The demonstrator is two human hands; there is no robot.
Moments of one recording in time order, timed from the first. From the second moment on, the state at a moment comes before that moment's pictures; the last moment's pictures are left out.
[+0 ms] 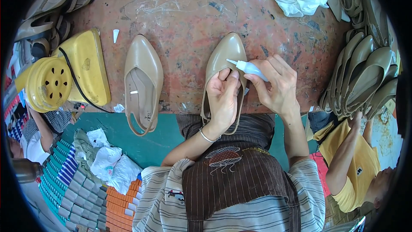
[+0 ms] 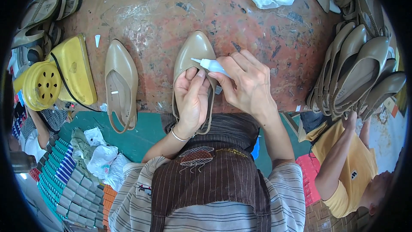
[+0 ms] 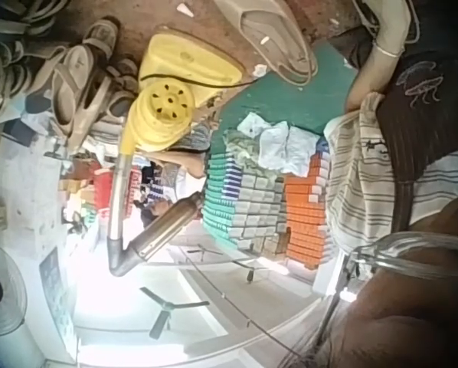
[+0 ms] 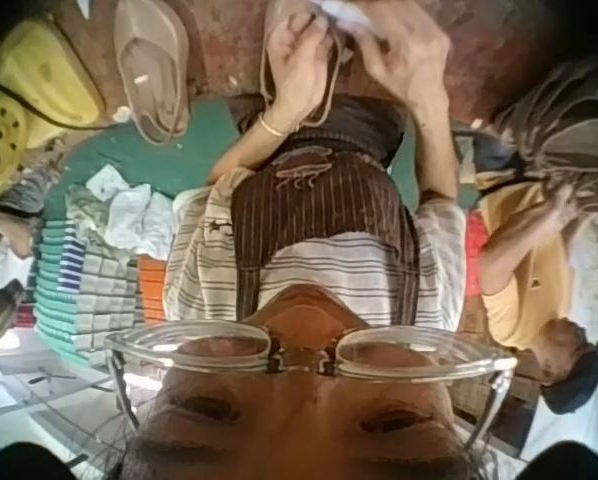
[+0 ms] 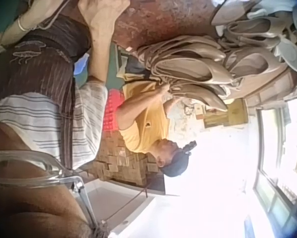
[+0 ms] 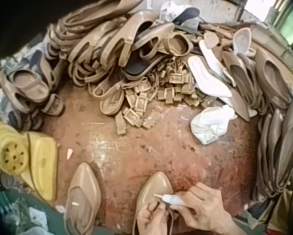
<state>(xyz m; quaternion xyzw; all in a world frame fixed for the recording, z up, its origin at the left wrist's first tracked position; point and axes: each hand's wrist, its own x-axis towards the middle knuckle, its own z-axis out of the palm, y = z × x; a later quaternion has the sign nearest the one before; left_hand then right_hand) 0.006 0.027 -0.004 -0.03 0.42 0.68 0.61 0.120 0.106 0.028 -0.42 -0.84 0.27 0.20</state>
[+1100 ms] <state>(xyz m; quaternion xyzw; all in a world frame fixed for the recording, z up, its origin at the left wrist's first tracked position) 0.005 0.027 -0.007 -0.04 0.37 0.71 0.60 0.150 0.109 0.017 -0.52 -0.67 0.40 0.35</state>
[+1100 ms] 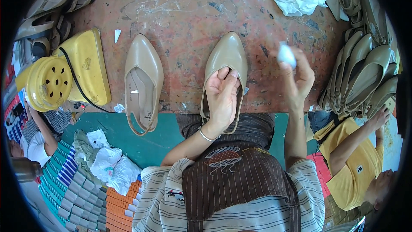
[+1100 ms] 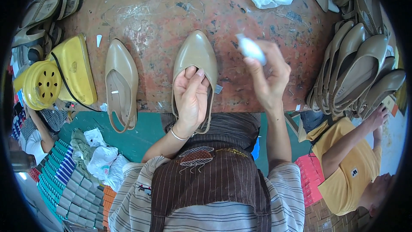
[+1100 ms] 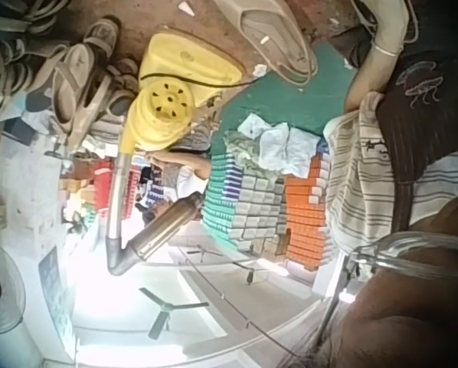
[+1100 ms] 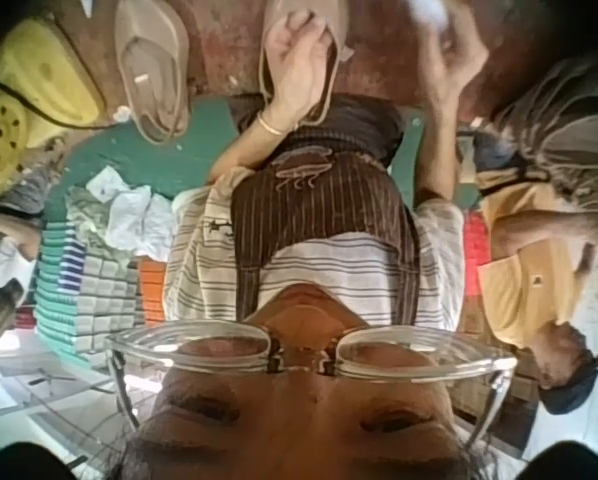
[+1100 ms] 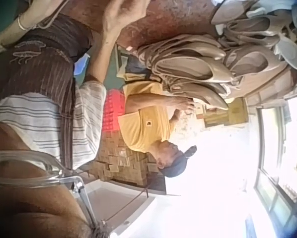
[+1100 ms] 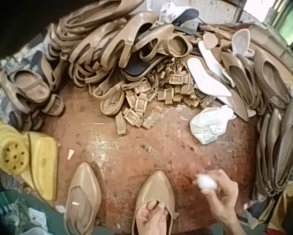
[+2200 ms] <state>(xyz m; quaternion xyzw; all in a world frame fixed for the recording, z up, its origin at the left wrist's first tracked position) 0.001 0.015 -0.031 -0.07 0.21 0.76 0.61 0.088 0.131 0.037 -0.54 -0.50 0.57 0.36</state>
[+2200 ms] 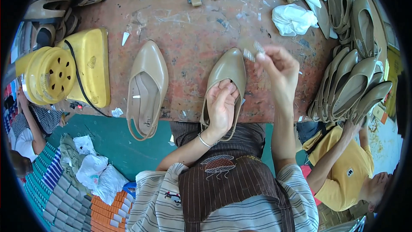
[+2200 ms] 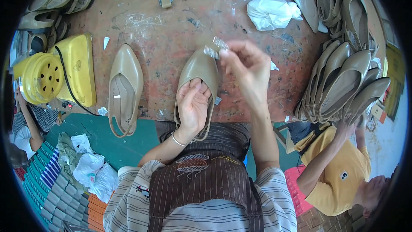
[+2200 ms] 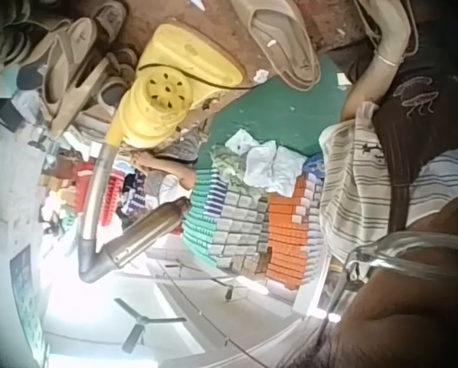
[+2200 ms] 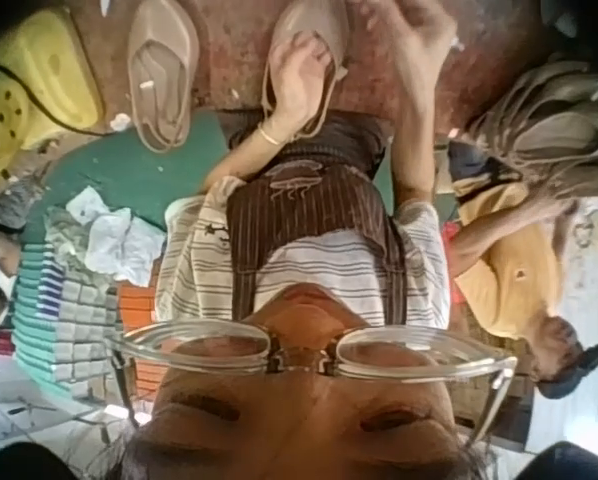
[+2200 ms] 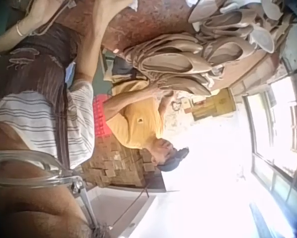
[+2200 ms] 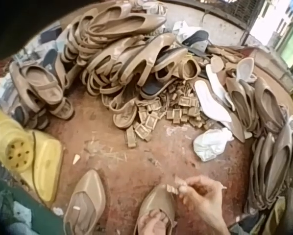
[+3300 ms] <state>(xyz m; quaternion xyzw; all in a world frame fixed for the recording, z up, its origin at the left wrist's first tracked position) -0.001 0.025 -0.008 -0.09 0.31 0.73 0.60 0.086 0.114 0.018 -0.55 -0.44 0.66 0.26</state>
